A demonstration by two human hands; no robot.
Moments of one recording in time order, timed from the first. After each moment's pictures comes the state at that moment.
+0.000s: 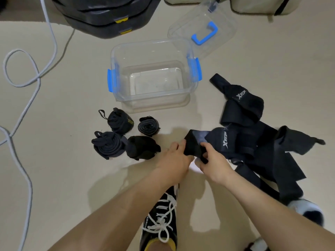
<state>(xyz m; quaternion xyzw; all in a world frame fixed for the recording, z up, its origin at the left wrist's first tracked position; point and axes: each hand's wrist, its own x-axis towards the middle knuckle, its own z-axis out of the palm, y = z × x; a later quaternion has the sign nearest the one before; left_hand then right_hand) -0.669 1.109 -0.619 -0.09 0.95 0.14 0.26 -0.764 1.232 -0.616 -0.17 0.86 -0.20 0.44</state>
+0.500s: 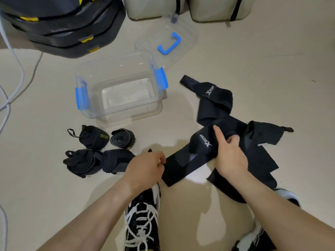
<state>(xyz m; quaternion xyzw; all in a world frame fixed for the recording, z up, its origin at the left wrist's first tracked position) -0.679 1.100 -0.576 -0.23 0.90 0.27 0.25 -0.822 1.295 -0.594 -0.14 0.95 -0.04 0.28</state>
